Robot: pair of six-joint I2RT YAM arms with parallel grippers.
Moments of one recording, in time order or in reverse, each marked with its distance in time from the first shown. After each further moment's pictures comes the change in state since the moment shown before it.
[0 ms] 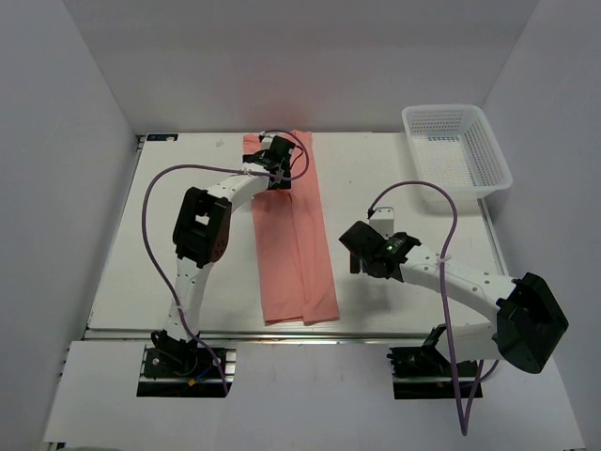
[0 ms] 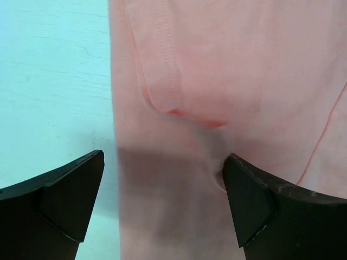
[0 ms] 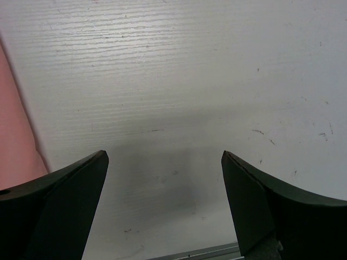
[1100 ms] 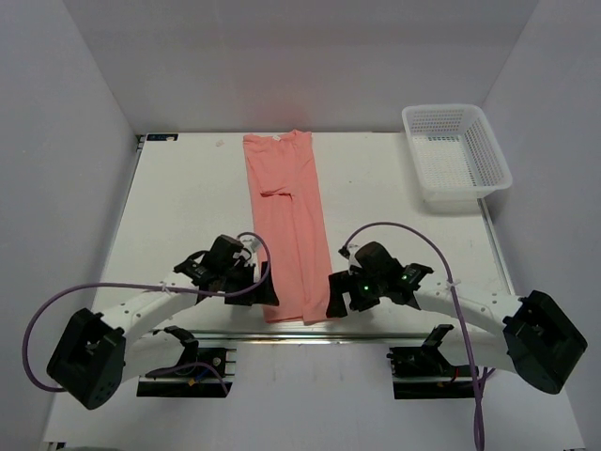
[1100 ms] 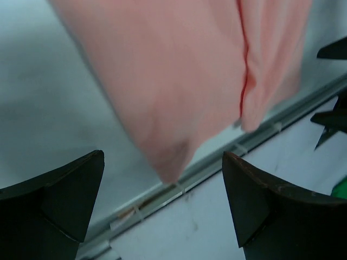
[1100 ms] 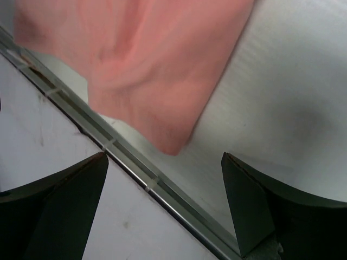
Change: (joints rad) left arm -0.084 -1.172 -1.344 0.132 0.881 -0.162; right arm -0.025 -0.127 -0.325 0.453 -0.901 -0.248
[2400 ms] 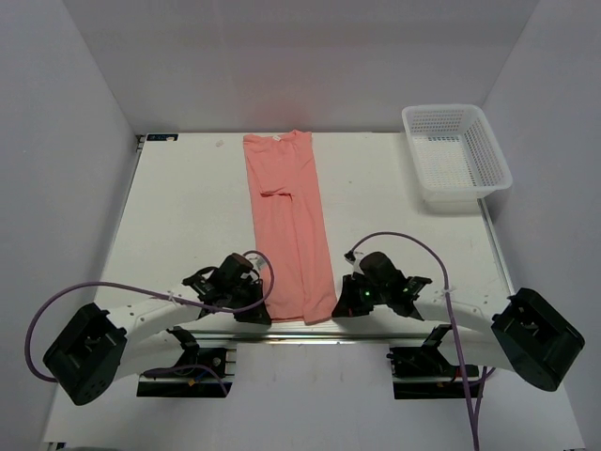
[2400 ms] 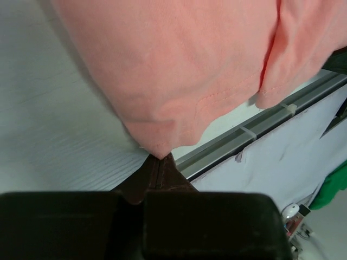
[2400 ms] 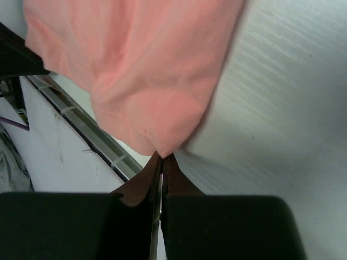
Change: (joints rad) left arm -0.169 -0.027 -0.154 0.084 -0.003 -0.195; right arm -0.001 0.016 -0.195 0.307 -0.060 0.195
